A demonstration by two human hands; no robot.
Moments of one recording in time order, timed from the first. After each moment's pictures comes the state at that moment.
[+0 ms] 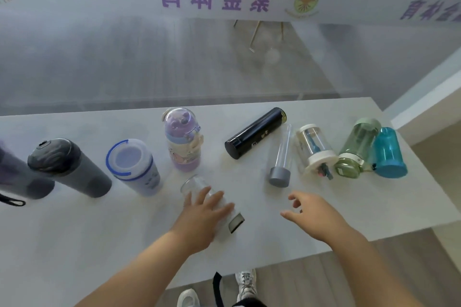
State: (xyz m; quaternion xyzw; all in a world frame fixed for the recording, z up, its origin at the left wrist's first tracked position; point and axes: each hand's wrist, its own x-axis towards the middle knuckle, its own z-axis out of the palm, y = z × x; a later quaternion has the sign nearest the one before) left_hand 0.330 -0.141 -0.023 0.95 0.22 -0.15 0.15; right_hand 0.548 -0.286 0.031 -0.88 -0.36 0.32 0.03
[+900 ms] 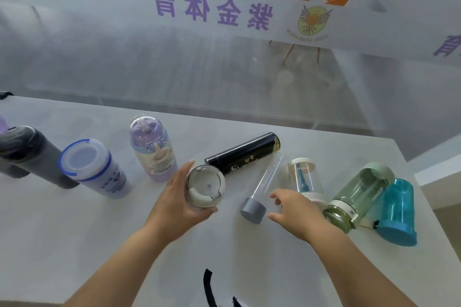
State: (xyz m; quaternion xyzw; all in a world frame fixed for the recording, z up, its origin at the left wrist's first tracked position) left_hand 0.420 -0.146 0.008 0.73 0.48 0.24 0.42; right_hand 0.671 -0.233 0.020 -0.79 -0.55 0.28 -0.02
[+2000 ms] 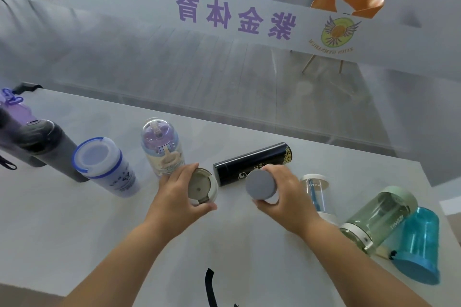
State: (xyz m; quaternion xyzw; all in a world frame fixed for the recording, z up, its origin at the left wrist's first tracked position) left_hand 0.427 -0.134 0.023 0.75 0.56 0.21 0.30; right_hand 0.671 -0.186 0.012 -0.65 -0.68 0.17 0.28
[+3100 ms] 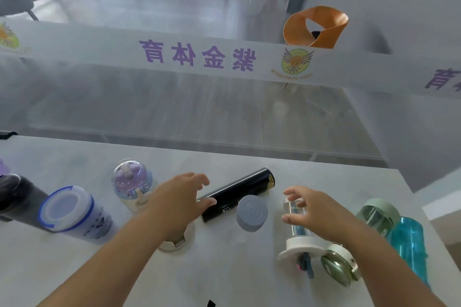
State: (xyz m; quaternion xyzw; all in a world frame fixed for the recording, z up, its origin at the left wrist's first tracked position) left_hand 0.487 -0.083 0.085 0.85 0.48 0.04 0.20; right_hand 0.752 -0.195 0.078 -0.76 -0.57 0.31 0.10
